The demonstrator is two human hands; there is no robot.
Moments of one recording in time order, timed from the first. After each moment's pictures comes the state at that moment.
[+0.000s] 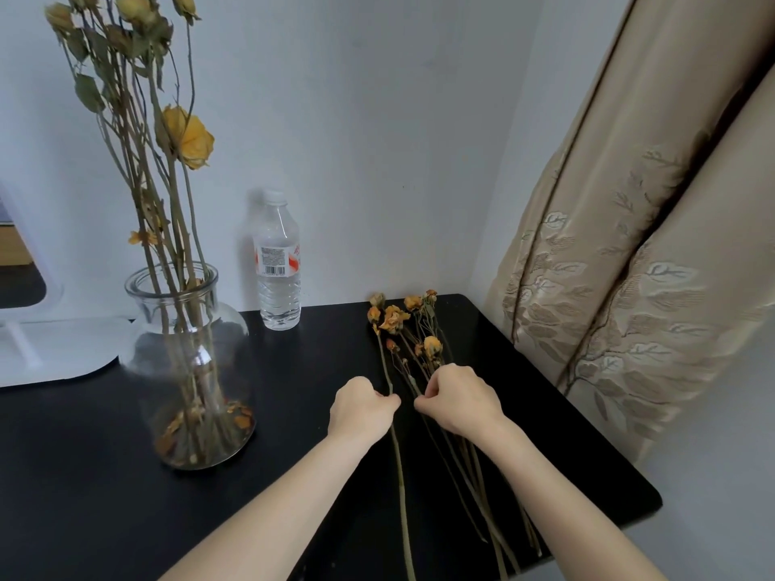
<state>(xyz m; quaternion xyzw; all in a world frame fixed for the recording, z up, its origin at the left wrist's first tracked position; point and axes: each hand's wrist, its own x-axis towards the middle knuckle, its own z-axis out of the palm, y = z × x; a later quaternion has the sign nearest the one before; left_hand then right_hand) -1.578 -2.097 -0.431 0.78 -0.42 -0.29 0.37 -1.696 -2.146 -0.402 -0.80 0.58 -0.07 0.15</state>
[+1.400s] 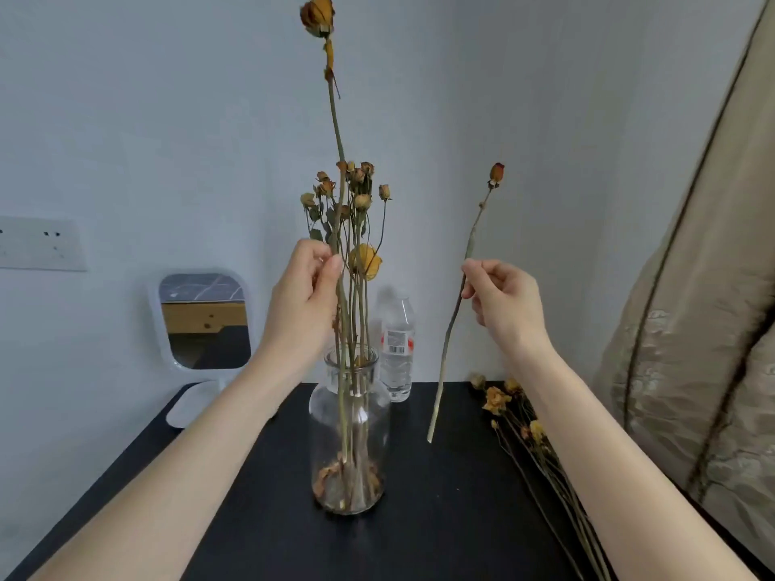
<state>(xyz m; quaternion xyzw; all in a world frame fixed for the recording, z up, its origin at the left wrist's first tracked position) -1.450 -1.954 -0.227 0.55 -0.52 0.06 0.65 -1.605 -2.077 -0.223 -0.66 0.25 -0.56 0.44</state>
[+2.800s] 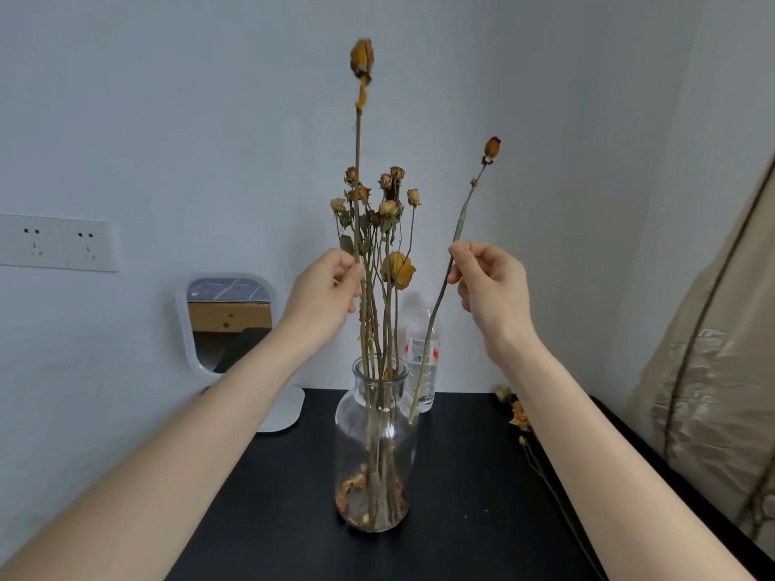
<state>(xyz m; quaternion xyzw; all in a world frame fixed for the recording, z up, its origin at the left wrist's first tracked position) -1.401 -1.978 -0.218 0.64 -0.51 0.04 0.58 -1.551 -2.068 -0.205 -0.66 0.18 -0.57 0.46</state>
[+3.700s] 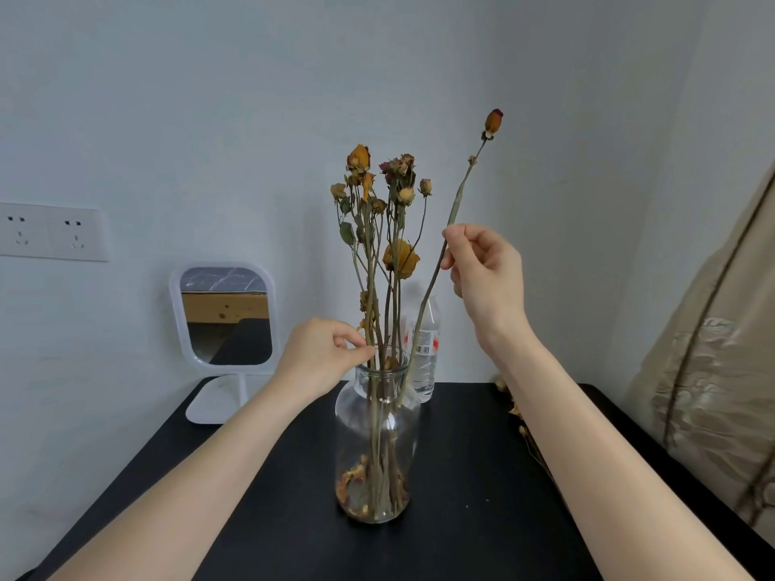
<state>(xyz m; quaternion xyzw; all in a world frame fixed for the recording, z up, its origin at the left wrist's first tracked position) -1.398 -1.972 -0.277 0.73 -0.49 -0.02 0.47 -1.540 -2.065 -0.208 -0.65 0.16 -0.59 0.45</state>
